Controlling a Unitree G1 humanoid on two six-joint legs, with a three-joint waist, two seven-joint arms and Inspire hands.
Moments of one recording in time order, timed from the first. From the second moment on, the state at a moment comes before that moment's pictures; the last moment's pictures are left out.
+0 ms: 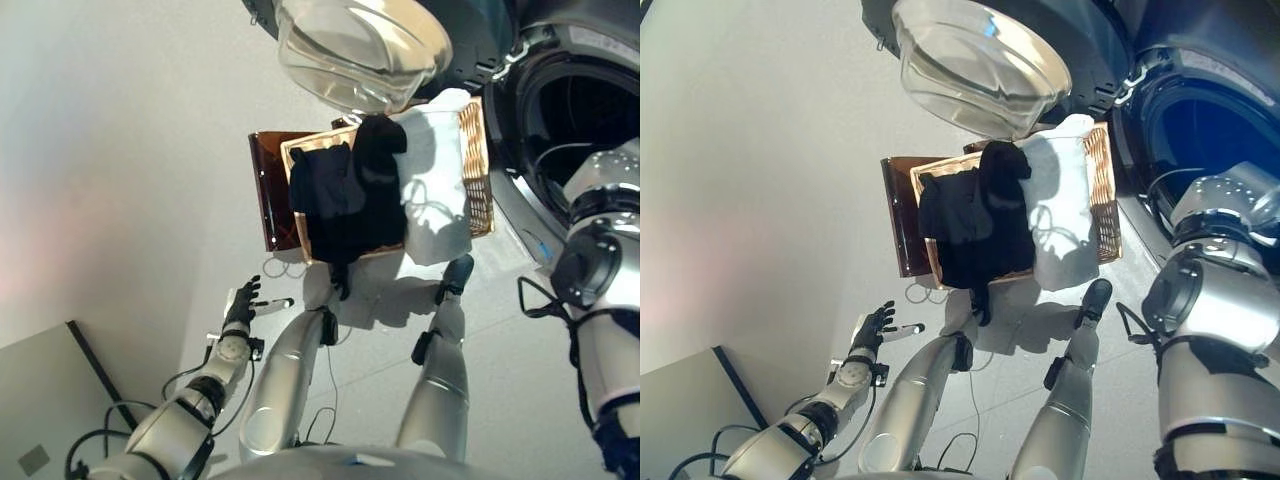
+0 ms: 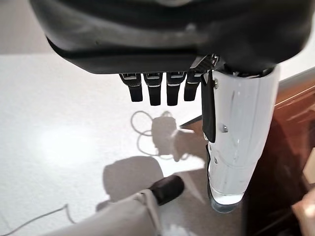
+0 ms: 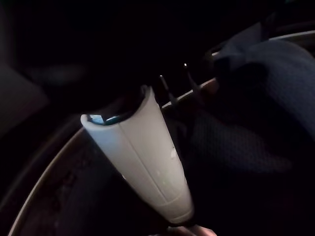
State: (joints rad) left arm -0.38 0.17 -0.50 1.14 -0.36 -0.24 0.31; right arm -1.26 -0.70 -0.35 1.29 1.51 -0.69 -0.60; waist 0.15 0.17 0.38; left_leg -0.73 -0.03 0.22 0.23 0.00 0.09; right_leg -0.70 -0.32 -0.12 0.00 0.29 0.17
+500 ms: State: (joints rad) left arm -0.38 0.17 -0.52 1.14 -0.36 -0.25 0.31; right arm -1.29 -0.74 -0.27 1.37 1.40 -0.61 -0.60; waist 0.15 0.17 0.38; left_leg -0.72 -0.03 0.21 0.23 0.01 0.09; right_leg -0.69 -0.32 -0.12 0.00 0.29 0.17
